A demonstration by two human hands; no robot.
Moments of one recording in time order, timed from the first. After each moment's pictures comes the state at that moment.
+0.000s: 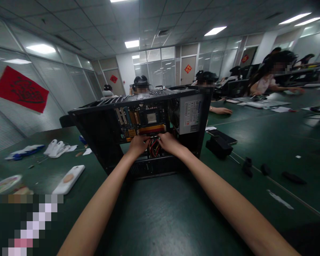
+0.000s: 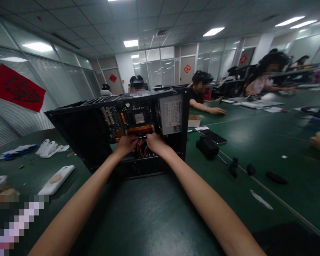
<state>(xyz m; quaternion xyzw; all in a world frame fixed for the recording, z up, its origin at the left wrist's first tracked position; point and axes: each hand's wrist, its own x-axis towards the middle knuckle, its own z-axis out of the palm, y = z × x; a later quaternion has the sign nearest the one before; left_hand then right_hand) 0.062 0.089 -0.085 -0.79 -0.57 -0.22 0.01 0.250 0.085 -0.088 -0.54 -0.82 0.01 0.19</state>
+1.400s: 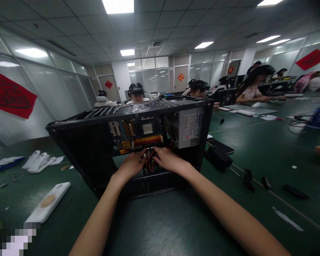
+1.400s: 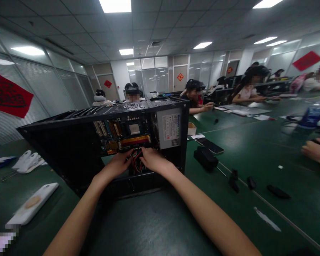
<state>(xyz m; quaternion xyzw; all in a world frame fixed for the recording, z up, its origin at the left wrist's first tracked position) 0.054 0.065 -0.081 -0.84 -0.51 -0.16 -0.03 0.256 0.068 -0.084 -0.48 -0.85 0.07 0.20</state>
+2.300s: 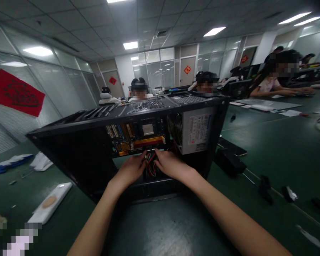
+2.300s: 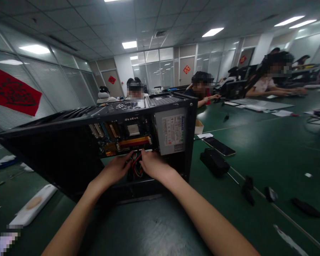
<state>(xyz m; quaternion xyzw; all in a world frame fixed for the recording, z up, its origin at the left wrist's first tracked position) 0.057 0.063 -0.082 -0.82 -0.56 -0.10 -0.02 0.254 0.068 -0.079 -0.50 -0.85 0.08 0.17</state>
